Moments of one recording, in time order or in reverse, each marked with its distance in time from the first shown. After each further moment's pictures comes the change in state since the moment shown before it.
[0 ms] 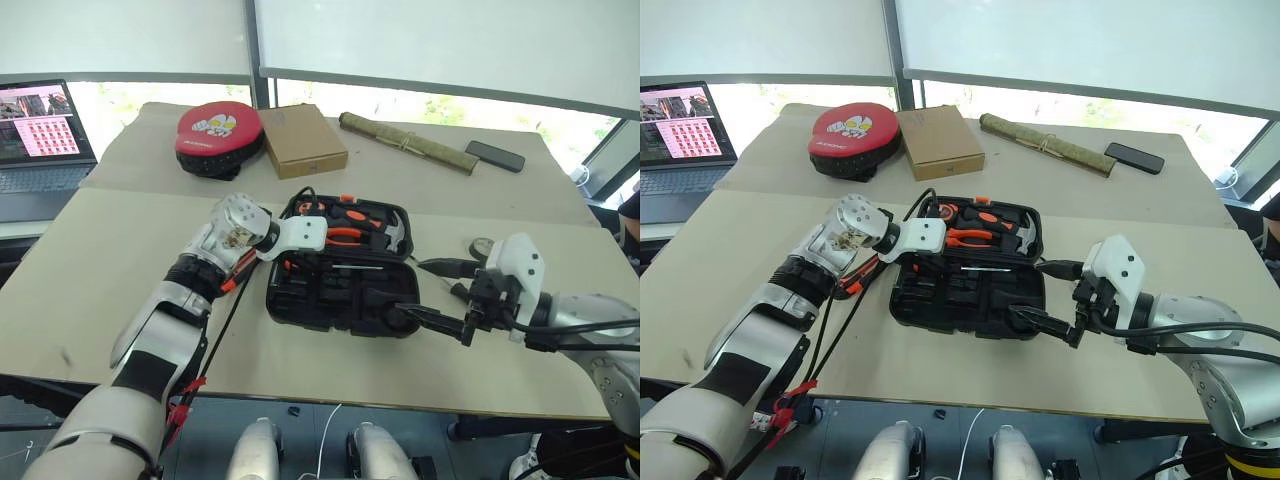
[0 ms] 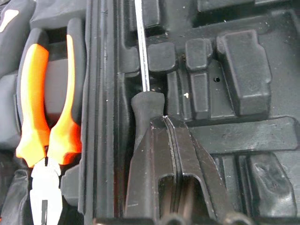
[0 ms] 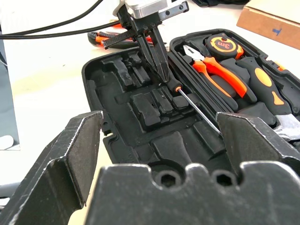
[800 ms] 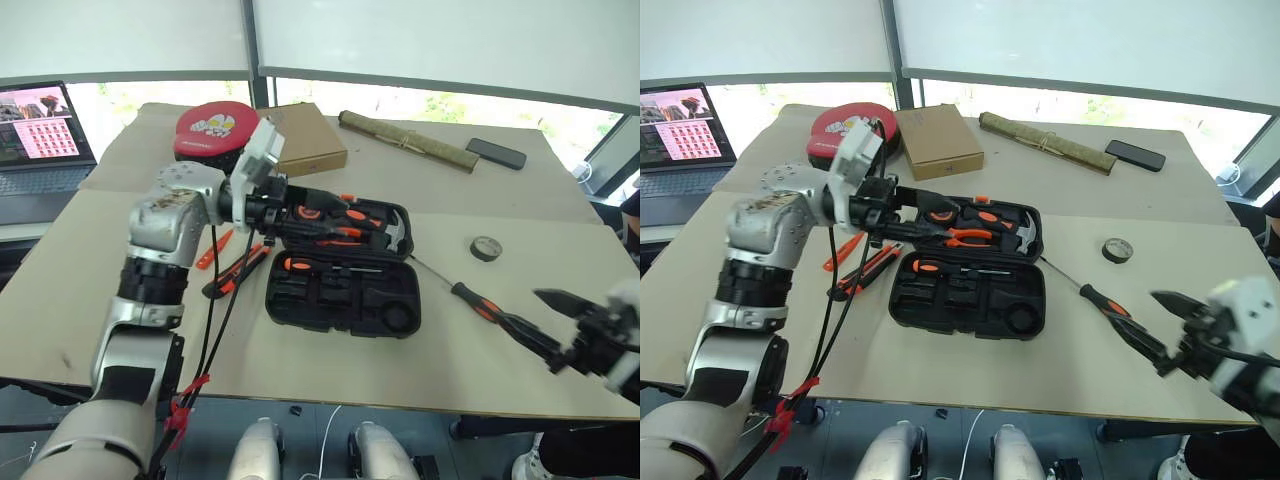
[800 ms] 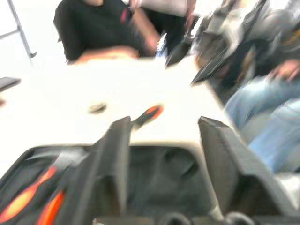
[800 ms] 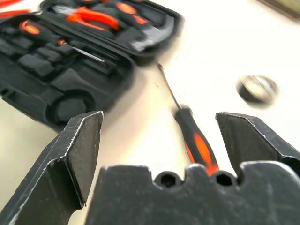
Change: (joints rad) left arm 0.123 0.104 0.367 -0.614 -0.686 0.752 -0.197; right arm 0.489 0.109 -0.591 -0.020 0.060 0.104 -0.085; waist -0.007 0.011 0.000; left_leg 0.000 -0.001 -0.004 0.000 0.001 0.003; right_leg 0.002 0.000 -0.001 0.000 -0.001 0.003
